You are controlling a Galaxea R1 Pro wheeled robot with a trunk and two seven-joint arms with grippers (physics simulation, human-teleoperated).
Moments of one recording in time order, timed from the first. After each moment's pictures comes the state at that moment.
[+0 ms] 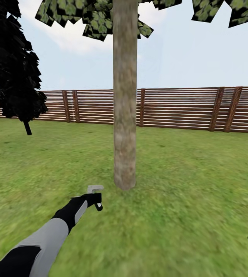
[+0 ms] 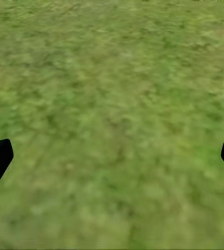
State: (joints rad) left arm -0.84 -0.07 0.01 -0.36 0.07 0.26 -0.11; right arm -0.47 -0.18 -1.37 -1.06 0.81 0.14 0.88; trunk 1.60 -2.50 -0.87
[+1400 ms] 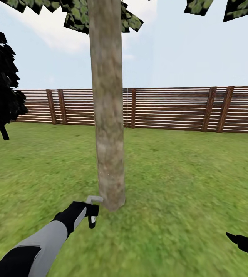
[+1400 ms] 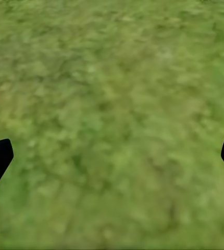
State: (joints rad) left arm -0.84 -0.07 0.01 -0.28 -0.10 0.40 -0.11; right arm -0.47 -0.11 -1.18 -1.11 0.81 0.41 0.88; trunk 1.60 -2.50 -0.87
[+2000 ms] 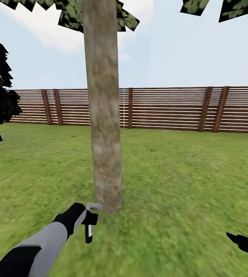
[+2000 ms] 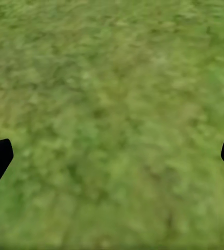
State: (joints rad) left arm -0.84 -0.06 0.01 -0.24 -0.11 0.56 -0.11; right arm -0.47 -0.11 -1.18 -1.11 0.81 0.41 0.88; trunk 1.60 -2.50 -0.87
